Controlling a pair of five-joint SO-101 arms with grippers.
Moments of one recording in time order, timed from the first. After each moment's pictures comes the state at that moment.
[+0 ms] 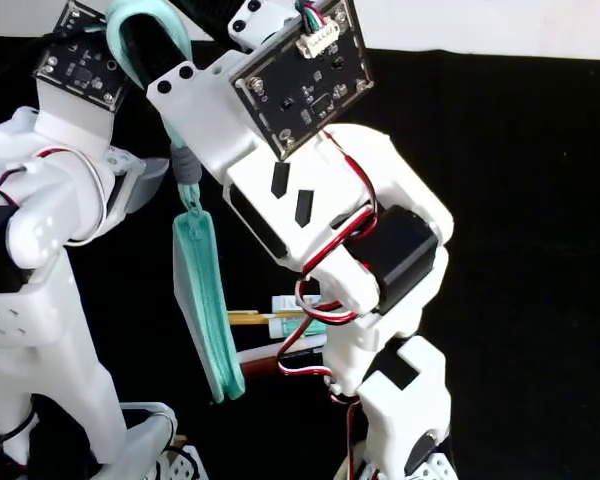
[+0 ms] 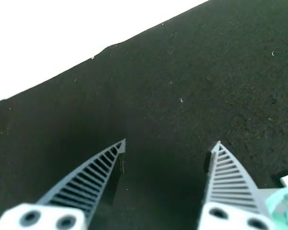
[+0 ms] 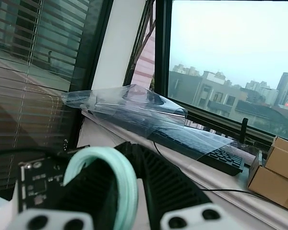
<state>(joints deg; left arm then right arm) -6.3 -22.4 -29.7 100.8 -25.5 -49.1 20.7 -95.0 66.6 16.8</state>
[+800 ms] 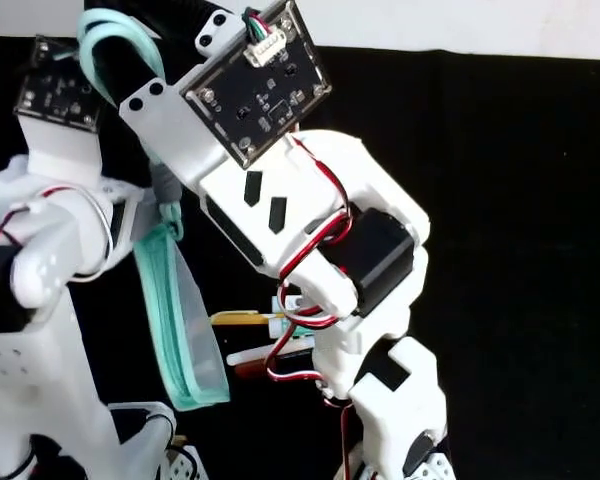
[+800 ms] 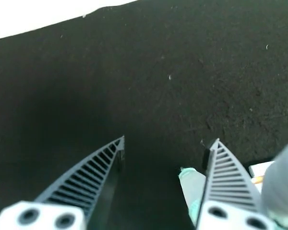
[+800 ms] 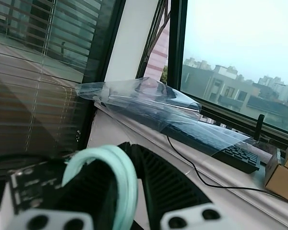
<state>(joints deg) -8.5 -33.5 -15.3 101.0 -16.1 -50.6 21.0 -95.0 67.1 16.8</state>
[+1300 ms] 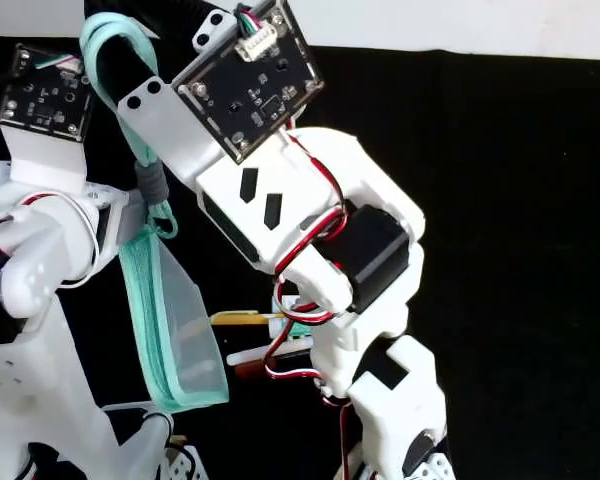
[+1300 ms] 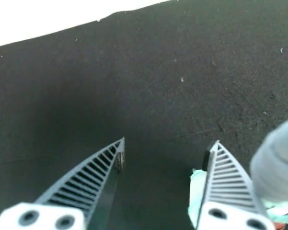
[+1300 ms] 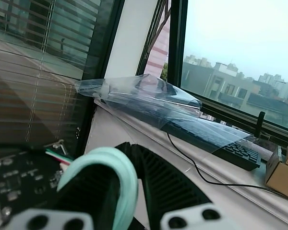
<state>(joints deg) -11.8 -34.6 -15.8 101.0 -18.5 -50.6 21.2 -95.0 67.1 16.8</state>
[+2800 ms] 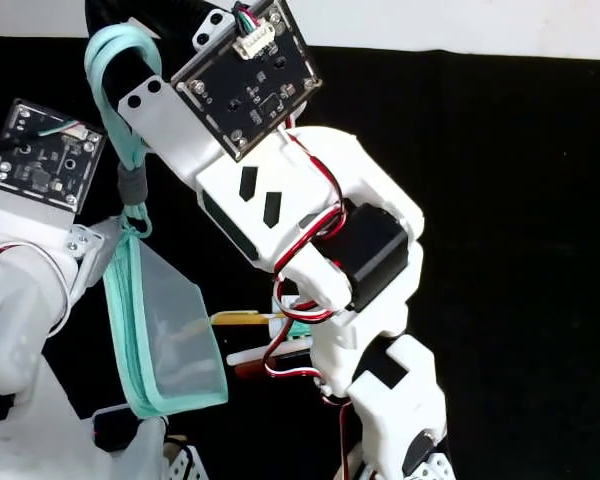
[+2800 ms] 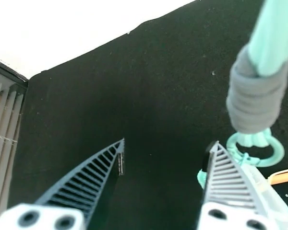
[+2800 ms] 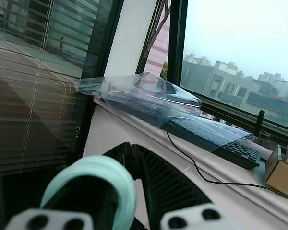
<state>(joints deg) -18.9 -41.7 -10.9 101.0 -32.5 -50.5 21.3 -95.0 67.6 16.9</state>
